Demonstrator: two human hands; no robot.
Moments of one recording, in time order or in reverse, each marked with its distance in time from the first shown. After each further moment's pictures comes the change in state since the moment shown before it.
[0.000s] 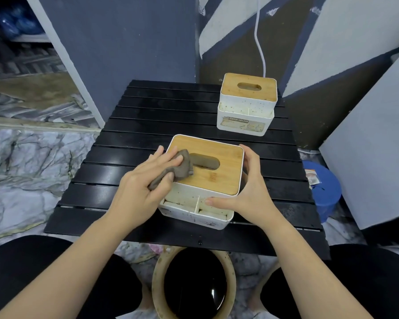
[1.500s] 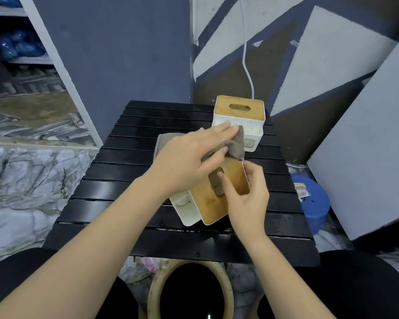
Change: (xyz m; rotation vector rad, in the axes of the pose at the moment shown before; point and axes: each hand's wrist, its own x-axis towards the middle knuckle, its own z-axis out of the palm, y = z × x) left_hand 0.094 0.085 0.004 0.223 -0.175 0.271; right_hand -0.011 -0.035 0.025 0.034 0.550 -0.082
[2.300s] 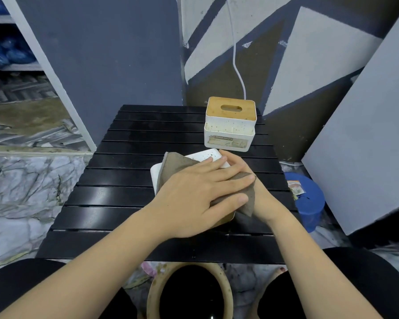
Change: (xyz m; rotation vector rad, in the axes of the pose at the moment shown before) left_hand -0.034 0.040 0.015 0.122 -0.250 0.116; right_hand 0.048 0.004 -0.044 0.108 -0.731 0.105
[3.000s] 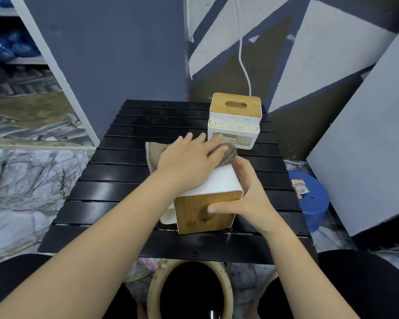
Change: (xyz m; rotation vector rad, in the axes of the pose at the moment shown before) left_hand 0.050 -0.031 -0.013 0.062 -0.228 -0.559; right_hand -0.006 0.017 0.016 -0.060 0.148 -0.035
